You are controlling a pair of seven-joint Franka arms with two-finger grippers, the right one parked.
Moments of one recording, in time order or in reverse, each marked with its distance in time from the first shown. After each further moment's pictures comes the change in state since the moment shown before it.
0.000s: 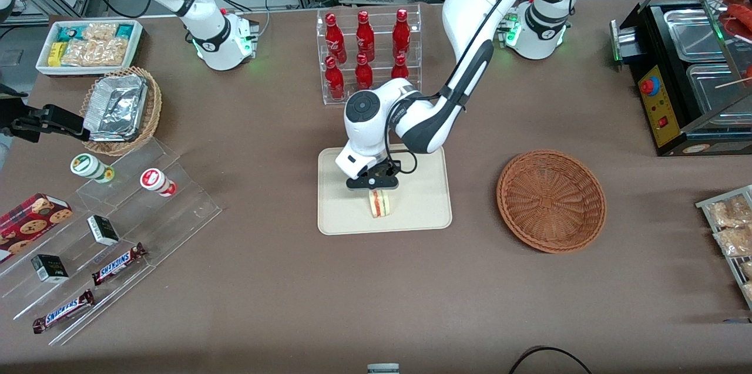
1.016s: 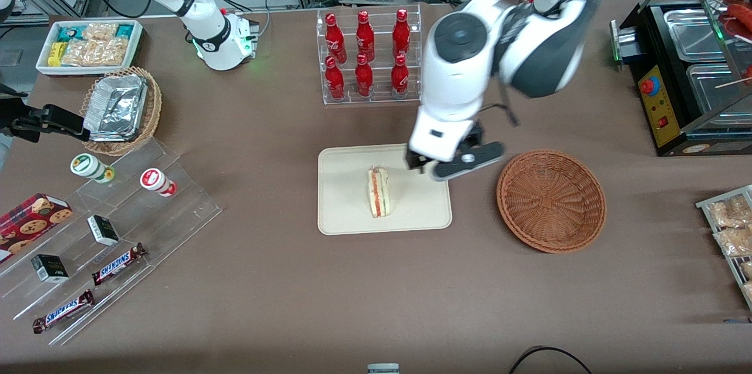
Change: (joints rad) arm 0.218 -0.430 0.029 0.057 -0.067 -0.501 -0.048
